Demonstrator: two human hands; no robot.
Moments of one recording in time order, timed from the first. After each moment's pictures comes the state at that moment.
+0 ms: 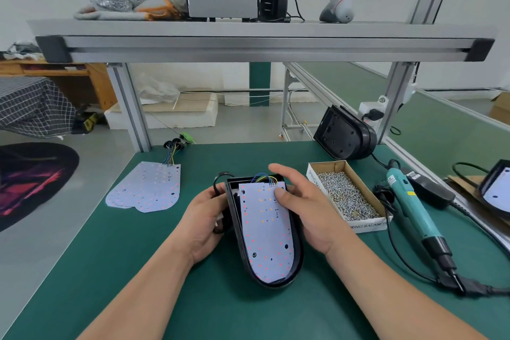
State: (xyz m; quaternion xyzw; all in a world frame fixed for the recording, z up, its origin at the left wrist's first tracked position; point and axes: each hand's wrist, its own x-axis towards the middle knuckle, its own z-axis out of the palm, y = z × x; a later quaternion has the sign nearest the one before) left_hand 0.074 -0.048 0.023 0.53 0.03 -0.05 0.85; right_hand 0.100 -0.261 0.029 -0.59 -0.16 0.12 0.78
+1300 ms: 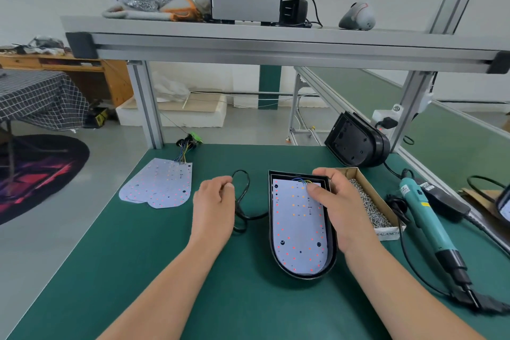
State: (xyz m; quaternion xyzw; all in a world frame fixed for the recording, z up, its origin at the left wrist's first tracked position) left_hand 0.088 -0.041 0.006 0.81 0.12 0.20 0.53; right_hand 0.110 -0.281 0.032 -0.65 -0.03 -0.04 0.76
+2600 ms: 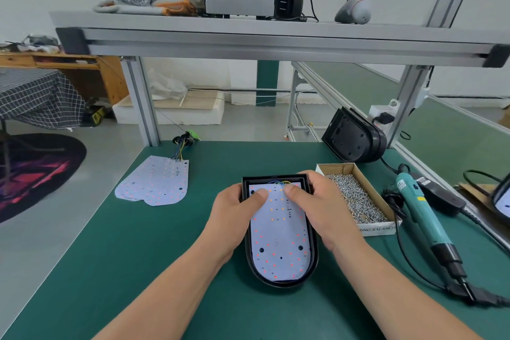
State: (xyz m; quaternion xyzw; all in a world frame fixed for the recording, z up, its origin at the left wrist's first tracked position) left_hand 0.064 -0.076 0.027 0.71 0.04 0.04 0.70; right_hand 0.100 -0.263 0.038 -0.77 -0.09 -0.03 0.63
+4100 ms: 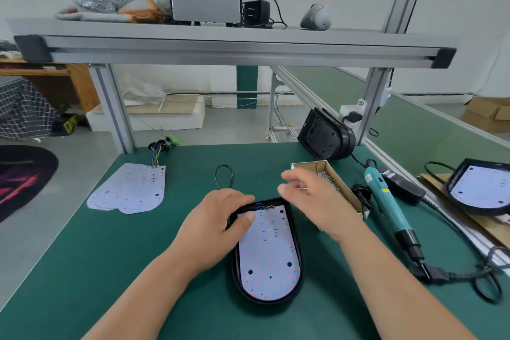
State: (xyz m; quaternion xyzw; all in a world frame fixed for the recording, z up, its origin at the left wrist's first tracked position) left_hand 0.052 -0.062 0.025 0.93 -0.17 0.12 0.31; right_hand 0.093 -0.309 0.060 -0.86 -0.11 0.00 0.49
